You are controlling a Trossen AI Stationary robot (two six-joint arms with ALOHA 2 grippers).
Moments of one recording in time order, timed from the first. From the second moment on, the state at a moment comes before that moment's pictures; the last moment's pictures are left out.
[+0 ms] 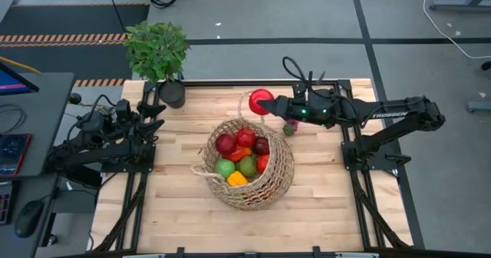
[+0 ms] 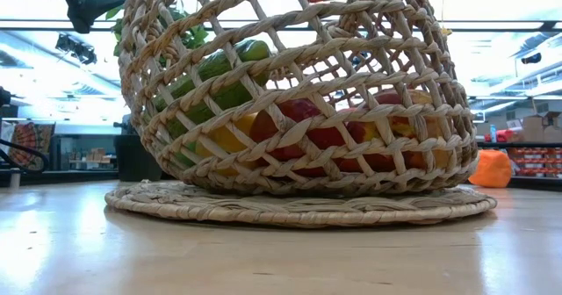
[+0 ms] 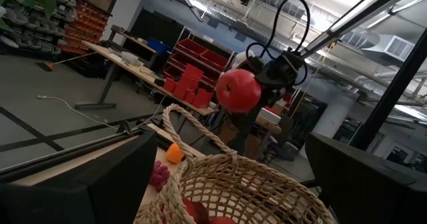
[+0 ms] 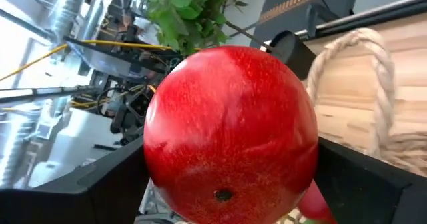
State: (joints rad) left arm 0.18 0.01 0.45 -0.21 -0.13 -0.49; right arm 0.00 1.21 1.11 -0.08 0.35 1.20
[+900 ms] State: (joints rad) left arm 0.18 0.01 0.45 -0.21 -0.13 -0.49; right arm 0.10 1.86 1.97 -0.92 0.06 0.51
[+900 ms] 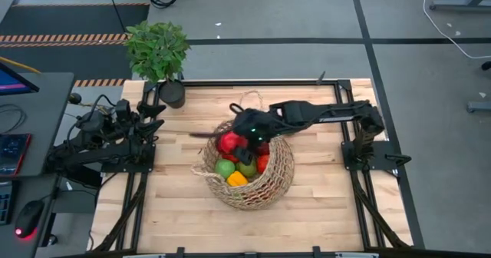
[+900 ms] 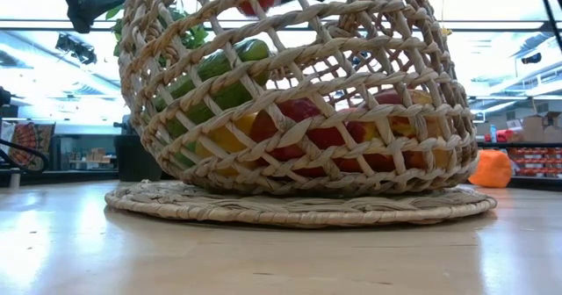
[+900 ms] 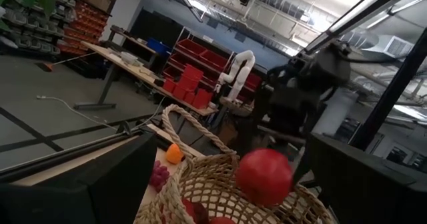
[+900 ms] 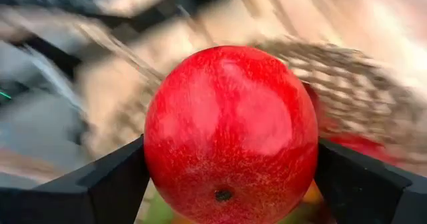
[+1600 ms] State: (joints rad) left arm 0.18 0.01 0.45 -0.21 -0.13 -0.49; right arm 0.11 2.03 2.07 -1.10 0.05 -0.10
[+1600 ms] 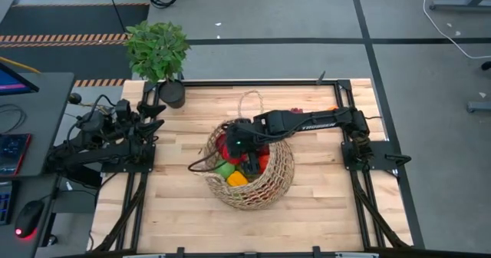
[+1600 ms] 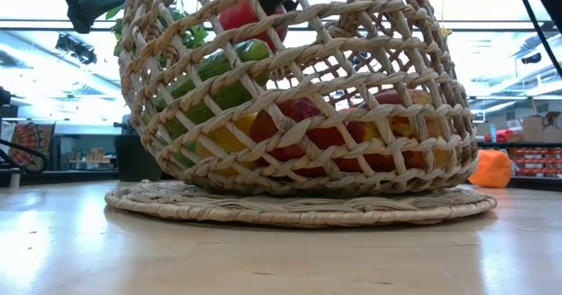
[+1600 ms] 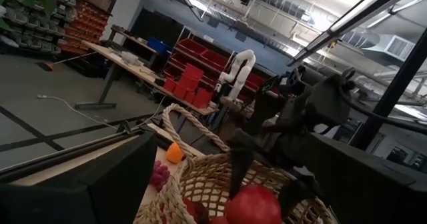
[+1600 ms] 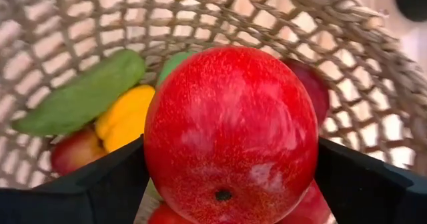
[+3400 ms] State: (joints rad) left arm 0.18 0.16 0.46 -0.06 0.08 -1.00; right arm 0.09 2.01 2.19 -1.19 0.06 0.18
